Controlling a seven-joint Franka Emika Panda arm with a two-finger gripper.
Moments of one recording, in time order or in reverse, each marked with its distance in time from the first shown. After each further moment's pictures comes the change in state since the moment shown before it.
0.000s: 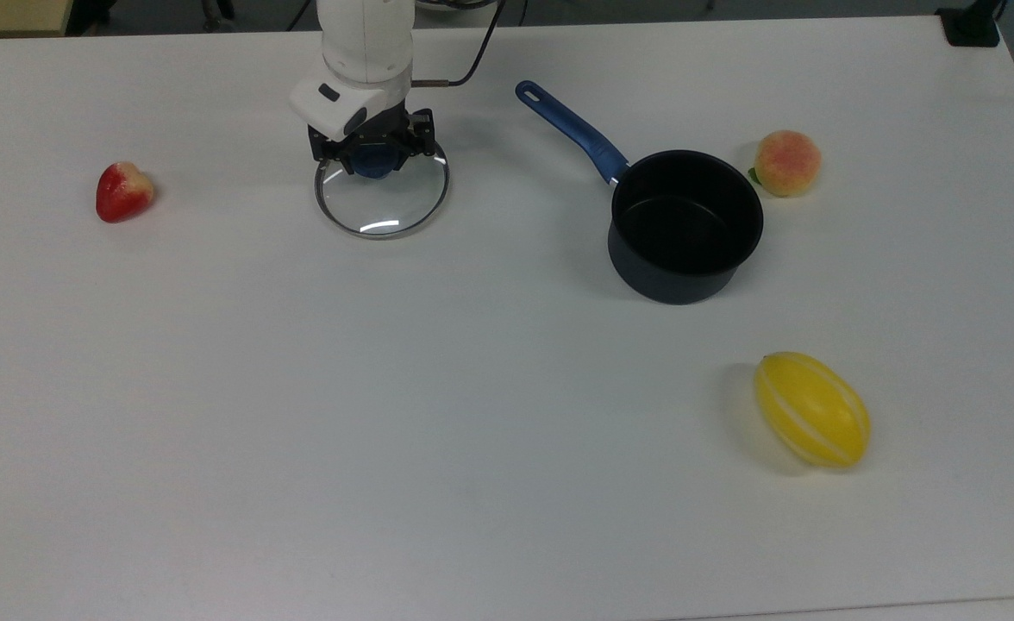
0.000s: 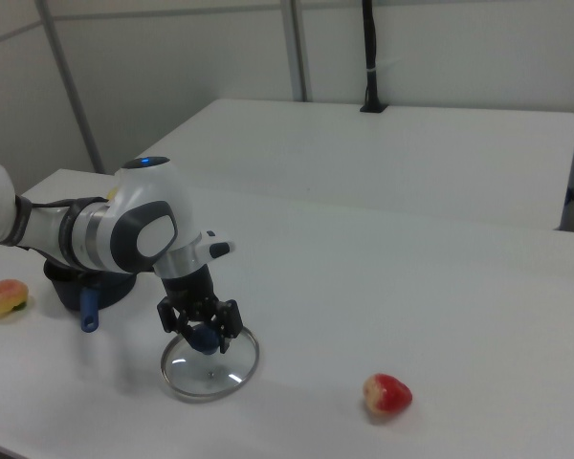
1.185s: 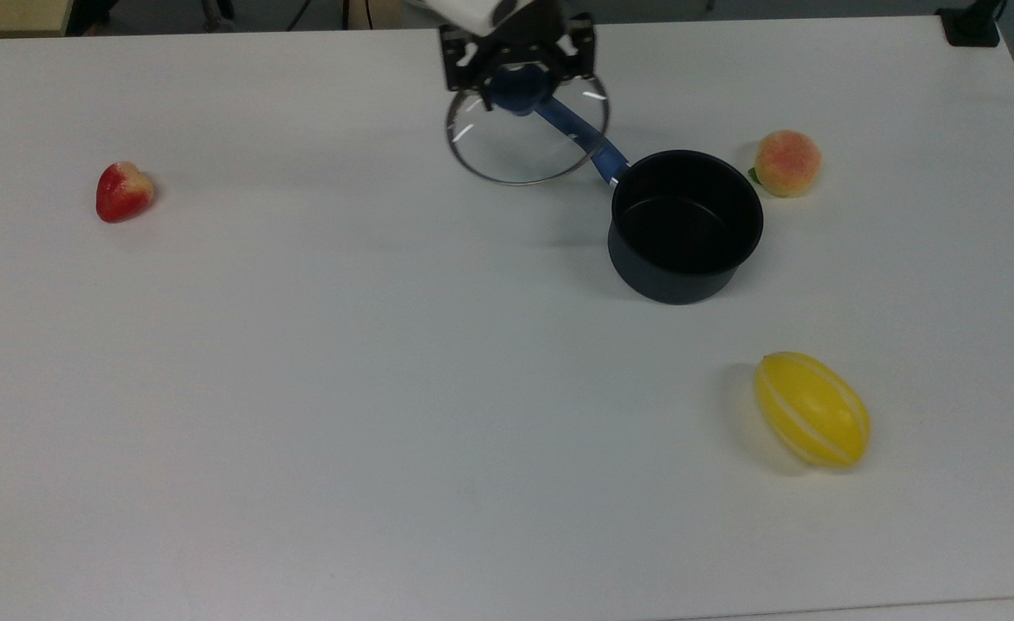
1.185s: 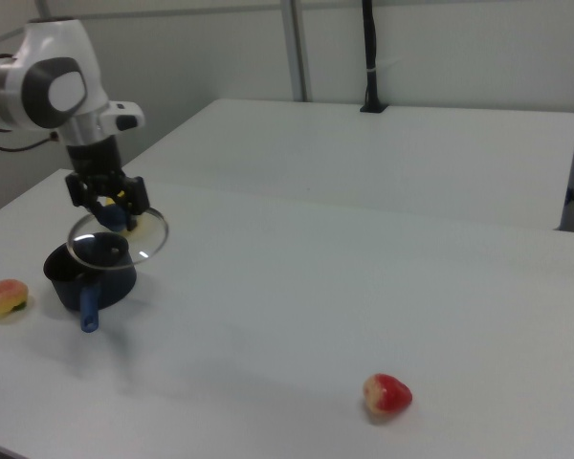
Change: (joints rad) arm 0.035 -0.020 0.257 0.462 0.159 -0.444 0.218
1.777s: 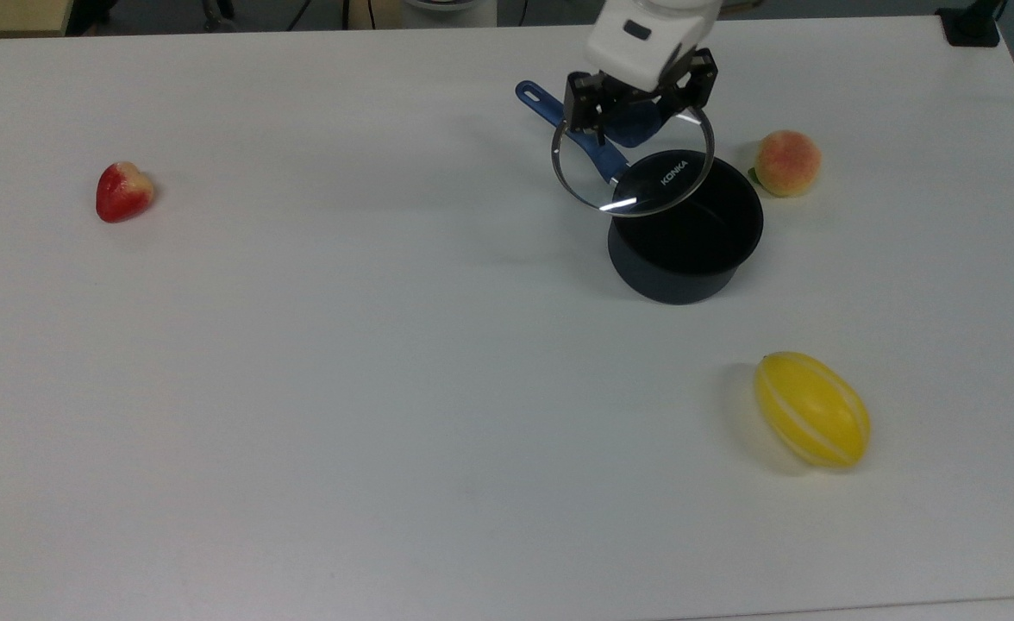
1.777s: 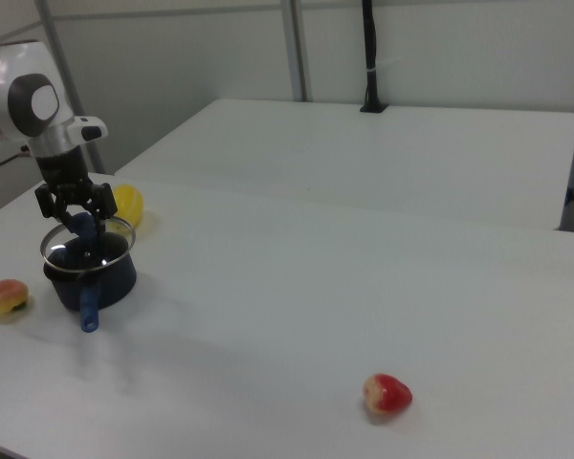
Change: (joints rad) arm 0.124 0.184 0.074 0.132 -0.091 -0.001 0.086
